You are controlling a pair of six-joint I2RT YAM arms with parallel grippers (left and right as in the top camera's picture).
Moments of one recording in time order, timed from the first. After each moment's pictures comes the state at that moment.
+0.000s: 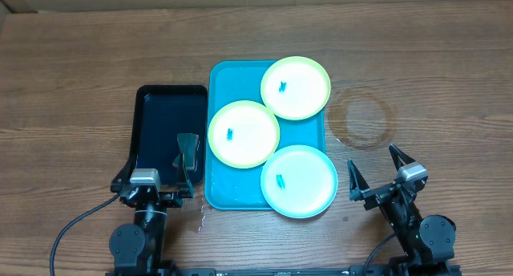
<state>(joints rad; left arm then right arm) 0.03 0.01 0.10 -0.14 0.04 -0.03 0.14 0.01 0.02 -0.02 -0.22 0.10</state>
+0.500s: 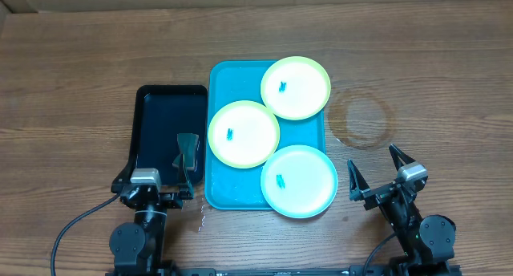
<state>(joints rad) 0.03 0.01 0.11 -0.18 0.04 -0.03 0.14 0.01 0.02 -0.02 -0.22 0.10</state>
